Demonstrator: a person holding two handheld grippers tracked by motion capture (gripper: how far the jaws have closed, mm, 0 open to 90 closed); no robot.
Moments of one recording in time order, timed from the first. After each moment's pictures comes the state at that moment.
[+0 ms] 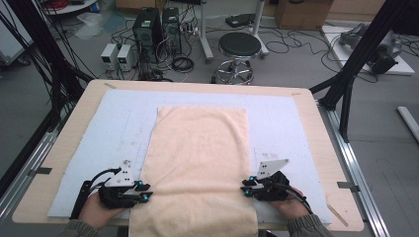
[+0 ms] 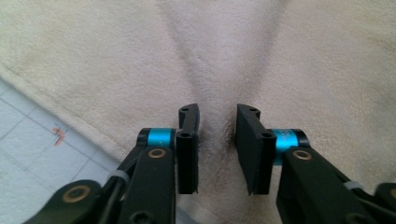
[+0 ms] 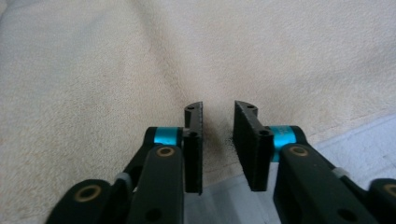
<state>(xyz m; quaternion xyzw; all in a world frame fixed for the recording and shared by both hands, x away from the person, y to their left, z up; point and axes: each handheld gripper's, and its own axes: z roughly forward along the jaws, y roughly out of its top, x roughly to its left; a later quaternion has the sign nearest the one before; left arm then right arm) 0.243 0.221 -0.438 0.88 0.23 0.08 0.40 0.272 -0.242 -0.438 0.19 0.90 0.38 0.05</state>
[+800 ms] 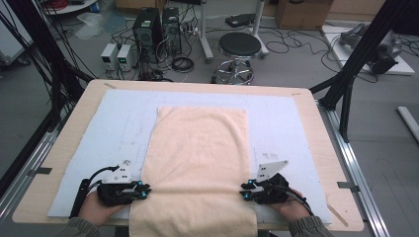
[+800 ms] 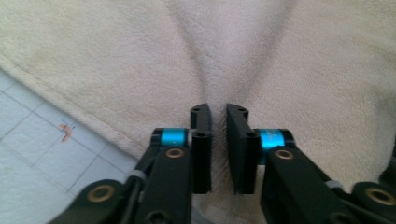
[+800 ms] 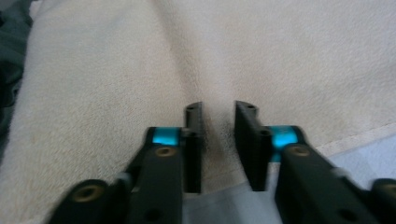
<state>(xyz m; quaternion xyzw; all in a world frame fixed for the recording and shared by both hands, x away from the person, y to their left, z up) 0.245 0.227 -0.438 0.88 0.24 0.07 0.41 0.266 -0.241 -0.438 0.18 0.90 0.39 0.02</state>
